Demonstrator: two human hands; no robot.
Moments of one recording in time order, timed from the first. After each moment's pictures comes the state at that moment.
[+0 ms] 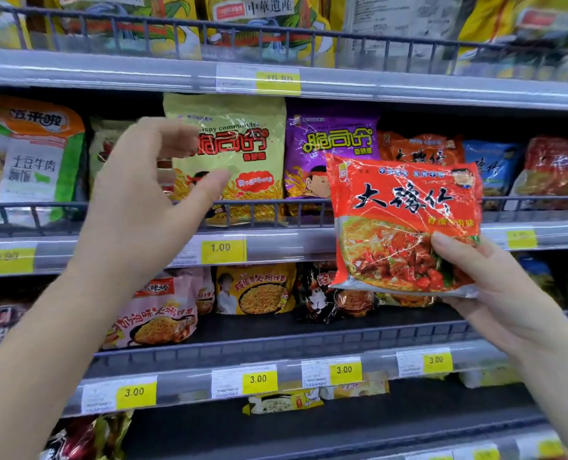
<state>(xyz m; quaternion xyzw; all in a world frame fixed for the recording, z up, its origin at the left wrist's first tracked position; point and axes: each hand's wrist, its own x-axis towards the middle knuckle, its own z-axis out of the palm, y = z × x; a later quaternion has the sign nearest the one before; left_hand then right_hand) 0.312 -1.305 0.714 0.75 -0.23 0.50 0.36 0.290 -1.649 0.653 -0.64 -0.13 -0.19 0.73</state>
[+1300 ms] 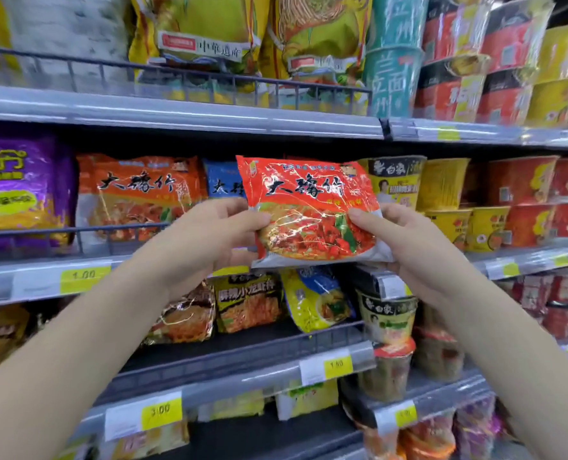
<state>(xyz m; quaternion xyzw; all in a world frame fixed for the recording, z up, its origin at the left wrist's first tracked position) 0.325 -1.743 0.722 0.74 -0.30 0.01 0.61 0.270 -1.997 0.695 -0.73 -0.08 -0.26 0.63</state>
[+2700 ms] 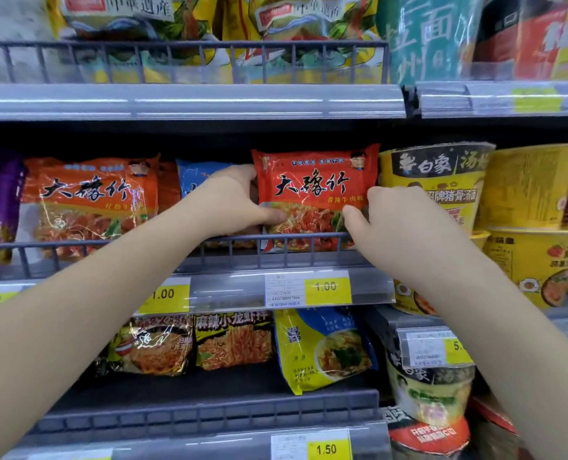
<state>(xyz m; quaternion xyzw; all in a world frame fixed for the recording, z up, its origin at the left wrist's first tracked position) 0.453 -1.837 0.774 0.90 -0.20 0.25 0.28 0.375 -2.051 0.739 -0.92 -0.03 -0.37 0.10</state>
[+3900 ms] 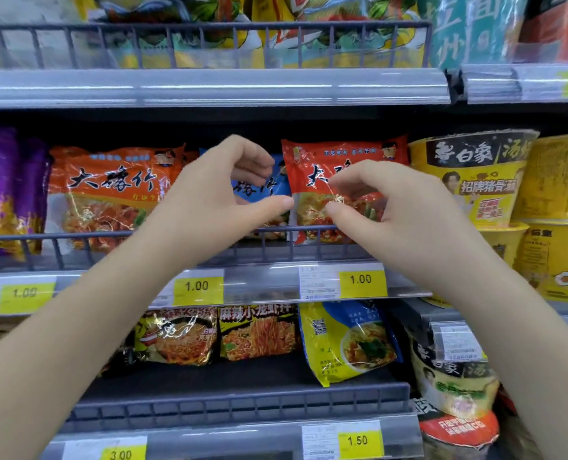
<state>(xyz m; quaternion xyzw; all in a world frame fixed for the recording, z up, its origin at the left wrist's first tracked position) 0.391 -1.798 0.750 0.82 -0.28 0.38 0.33 0.371 -2.029 0.730 -0.84 -0.22 -0.43 0.25</state>
